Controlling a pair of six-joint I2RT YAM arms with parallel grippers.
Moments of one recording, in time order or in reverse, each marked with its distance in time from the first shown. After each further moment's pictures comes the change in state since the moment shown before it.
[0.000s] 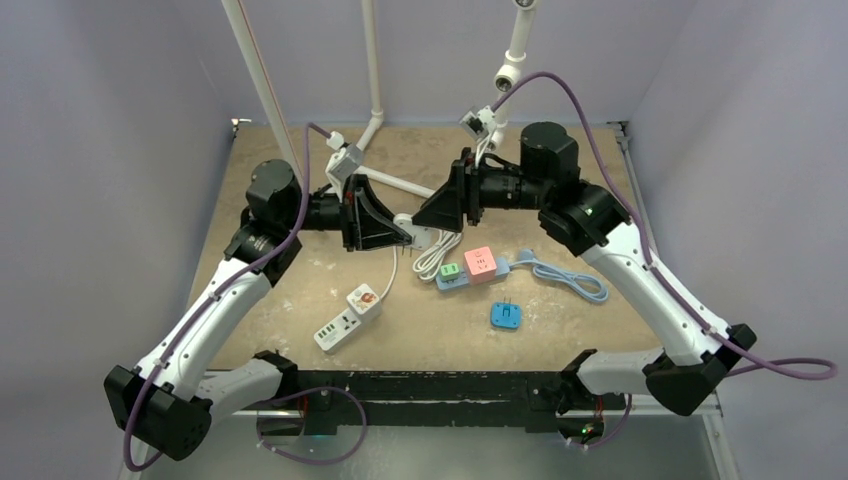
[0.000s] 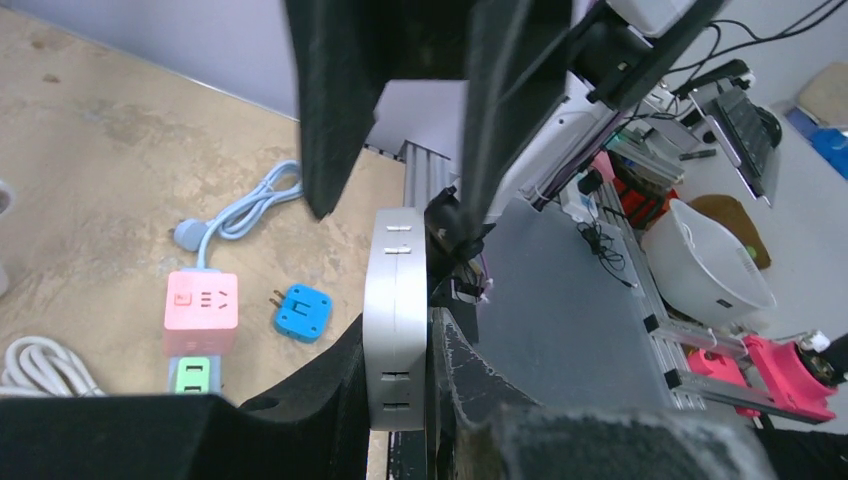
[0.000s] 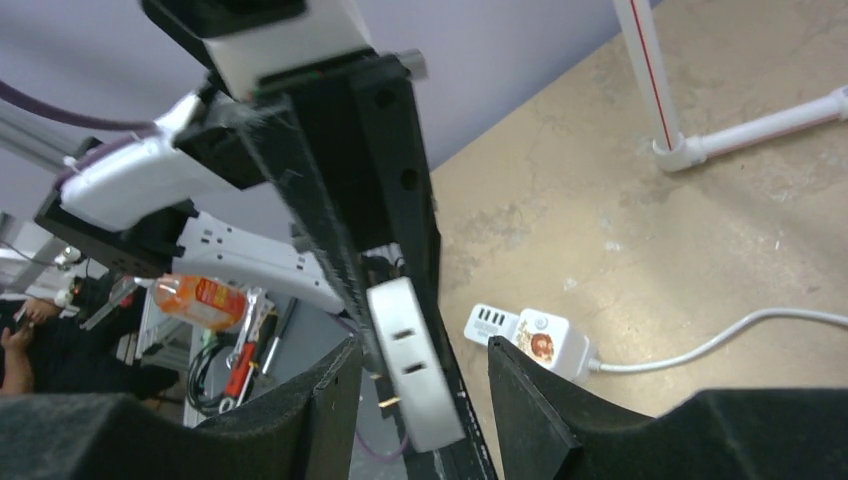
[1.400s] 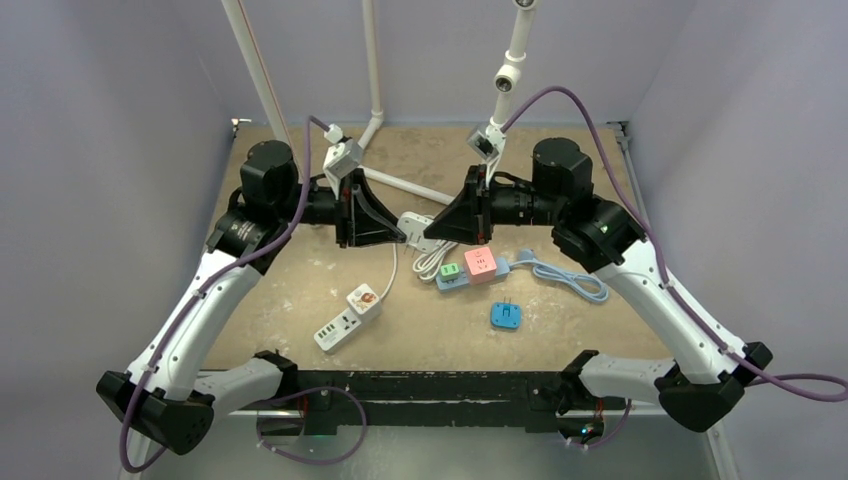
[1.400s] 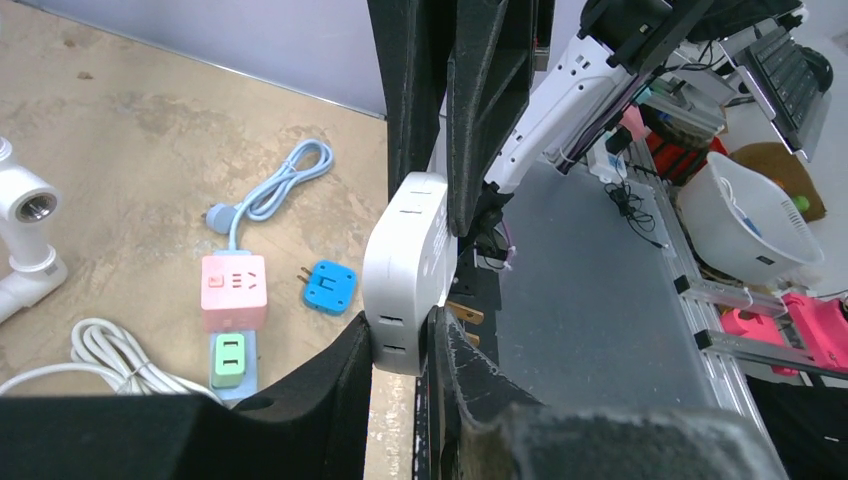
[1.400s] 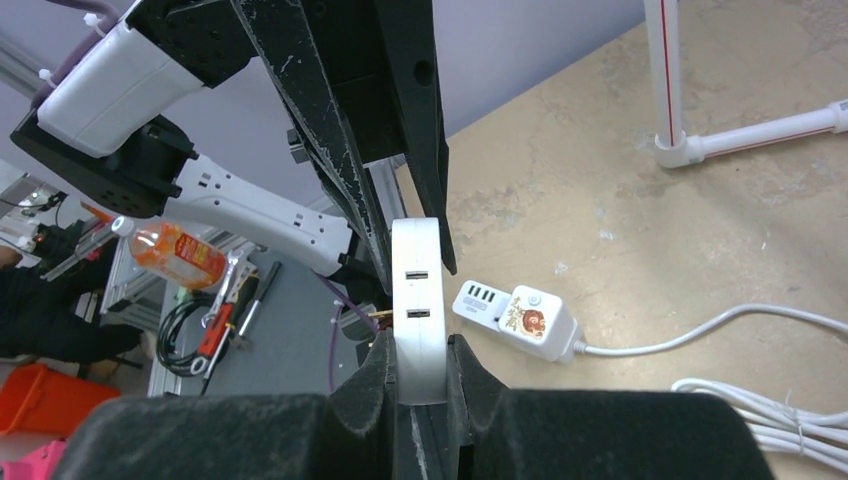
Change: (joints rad) left arm 0.006 0.024 0.209 -0.387 0.021 0.294; right arm 0.018 -0.080 -0.070 -0.048 -0.017 -0.111
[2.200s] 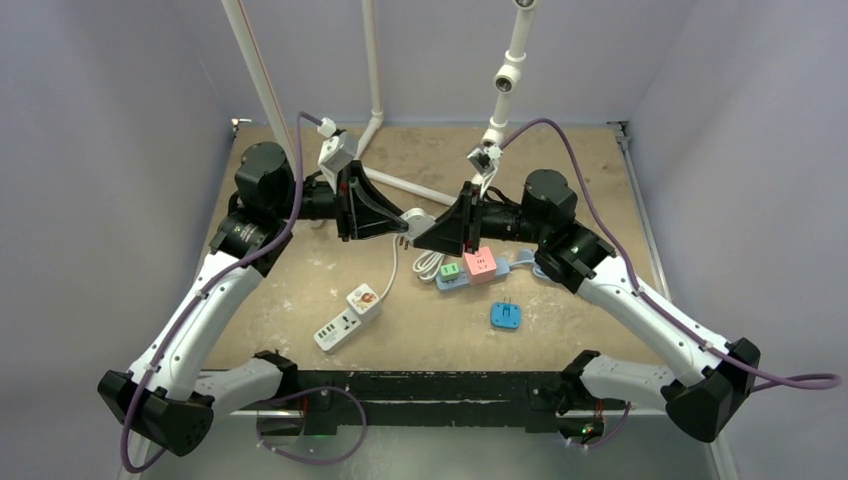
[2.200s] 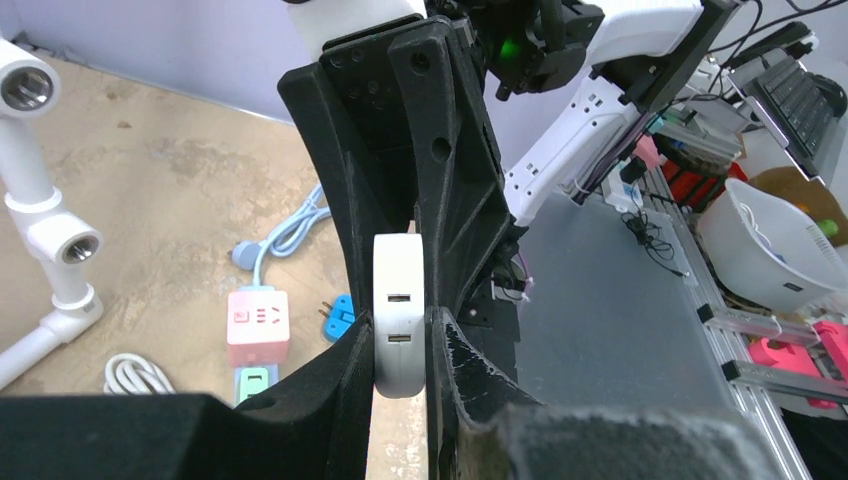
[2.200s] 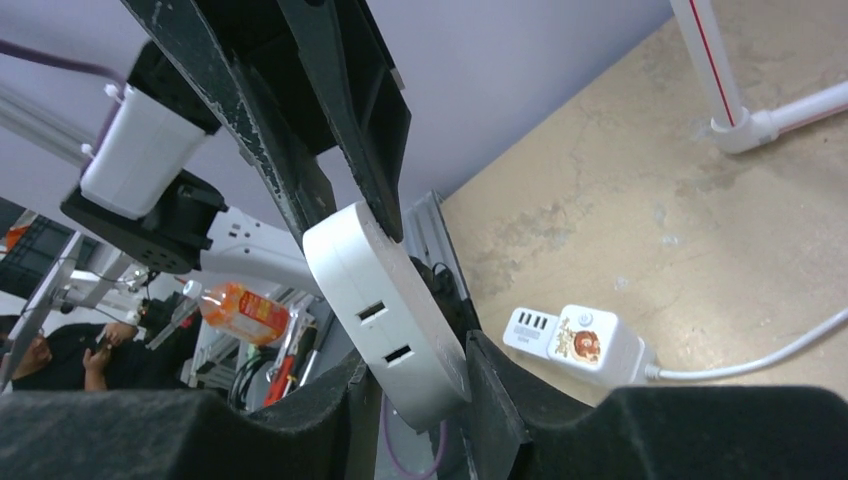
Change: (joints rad) left arm 0.003 0.006 -0.029 0.164 -0.017 -0.094; right arm 0.001 -0.057 -0.351 0.441 -0.010 0.302
